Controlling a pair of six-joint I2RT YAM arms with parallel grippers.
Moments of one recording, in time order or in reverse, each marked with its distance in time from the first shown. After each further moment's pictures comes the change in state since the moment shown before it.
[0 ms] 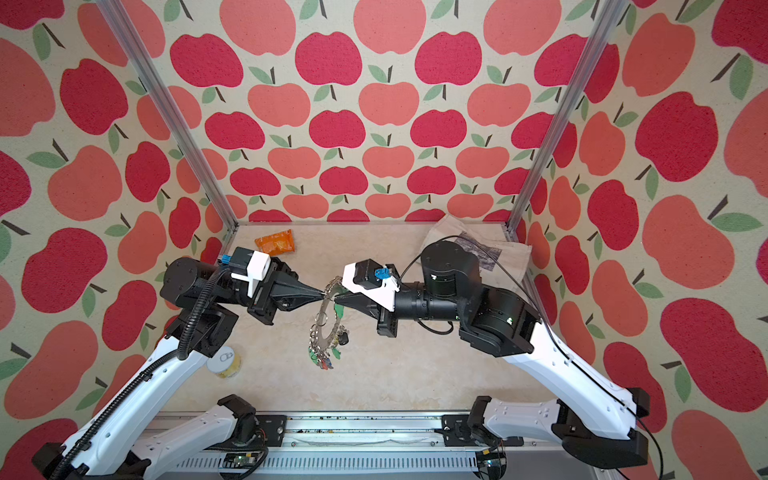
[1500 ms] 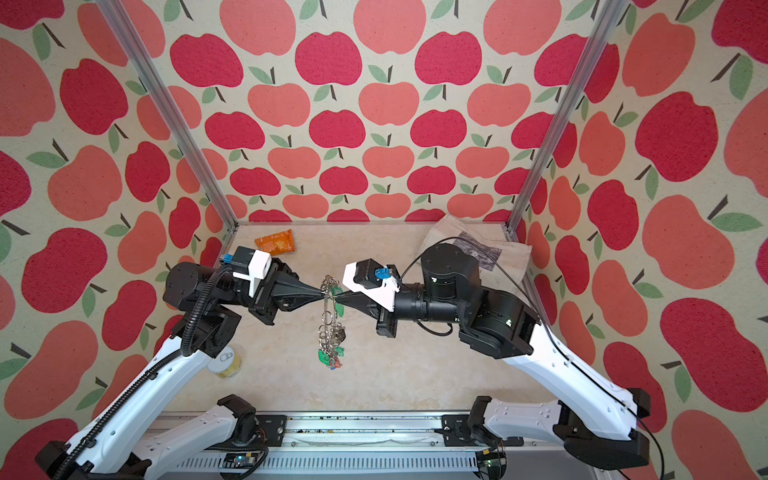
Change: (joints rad) left arm 0.016 -0.003 -0.047 0.093 -0.005 -0.079; right arm 0.002 -0.011 -0.025 0.019 0.027 0.018
